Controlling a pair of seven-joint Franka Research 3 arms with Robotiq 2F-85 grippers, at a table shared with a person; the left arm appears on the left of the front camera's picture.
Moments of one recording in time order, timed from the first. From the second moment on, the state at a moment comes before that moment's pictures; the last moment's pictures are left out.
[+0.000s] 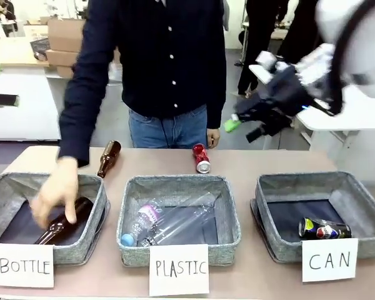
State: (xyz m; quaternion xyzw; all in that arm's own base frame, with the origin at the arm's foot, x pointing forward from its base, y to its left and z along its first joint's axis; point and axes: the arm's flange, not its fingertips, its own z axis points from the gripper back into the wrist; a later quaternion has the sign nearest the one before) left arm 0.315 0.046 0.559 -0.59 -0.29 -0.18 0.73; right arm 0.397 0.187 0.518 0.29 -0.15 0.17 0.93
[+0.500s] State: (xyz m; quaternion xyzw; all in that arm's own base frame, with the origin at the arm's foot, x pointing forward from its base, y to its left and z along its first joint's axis) left arm 0.315 0.046 0.559 -0.59 -0.29 -0.18 0.73; right arm 0.431 0.205 0.502 0.22 -0.15 0.18 0.95
